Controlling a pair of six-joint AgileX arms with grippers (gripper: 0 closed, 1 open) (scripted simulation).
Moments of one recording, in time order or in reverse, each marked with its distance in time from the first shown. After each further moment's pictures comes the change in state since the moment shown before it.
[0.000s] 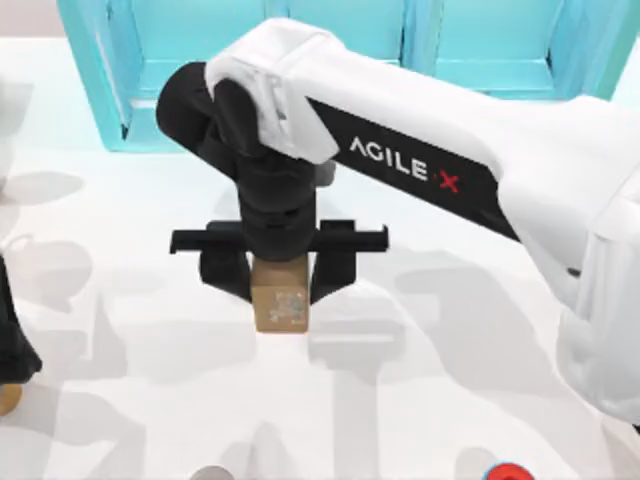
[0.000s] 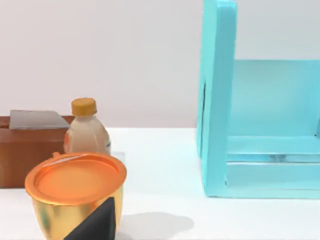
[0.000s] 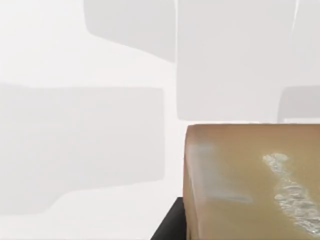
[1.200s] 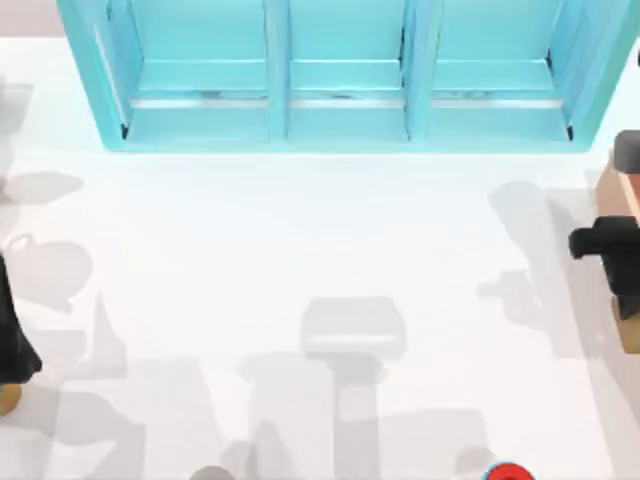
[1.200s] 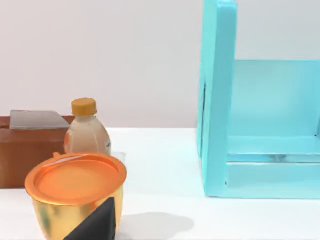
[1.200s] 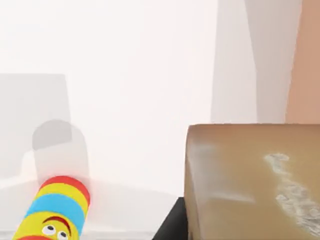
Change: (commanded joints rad) left arm 0.000 0.000 0.000 0.000 0.000 0.000; right arm -0.503 -0.967 -0.980 0.009 -0.002 -0.521
